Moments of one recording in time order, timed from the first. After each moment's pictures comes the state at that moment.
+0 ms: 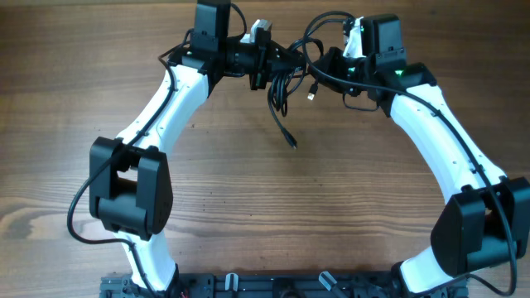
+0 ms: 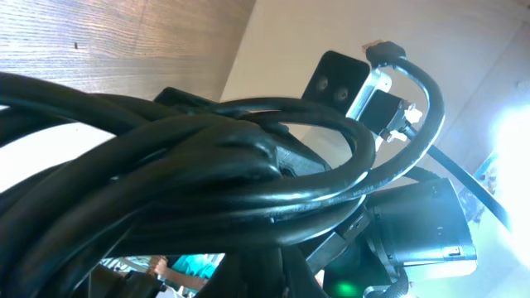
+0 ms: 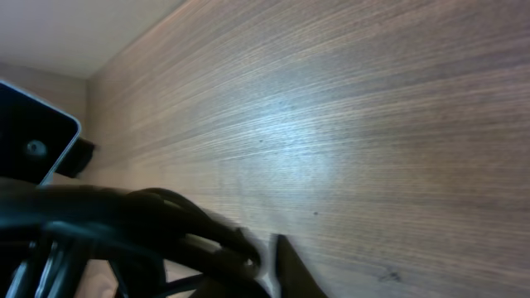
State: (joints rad) left arm -0.29 1.98 1.58 -0.24 1.22 -1.31; right arm 0.23 1.73 1.39 -0.48 -0.44 0.62
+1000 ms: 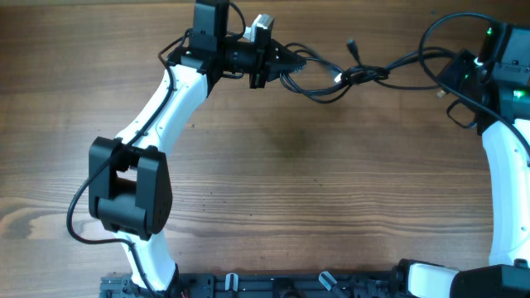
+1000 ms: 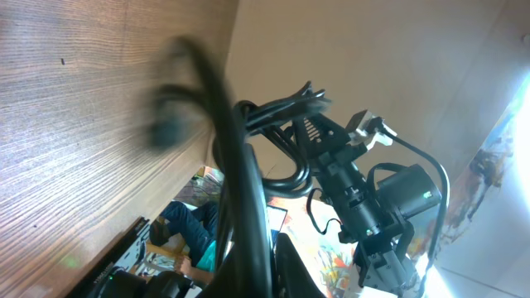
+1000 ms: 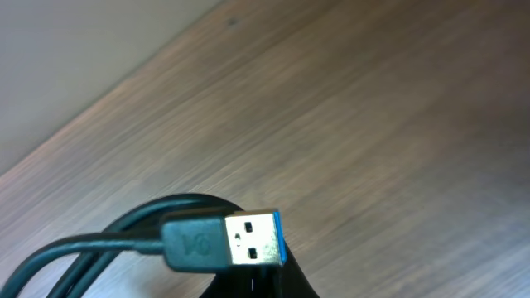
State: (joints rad) left arm -0.29 1.98 1.58 -0.22 1.25 -1.19; right arm -0.17 1.45 1.39 -0.76 0.11 0.46
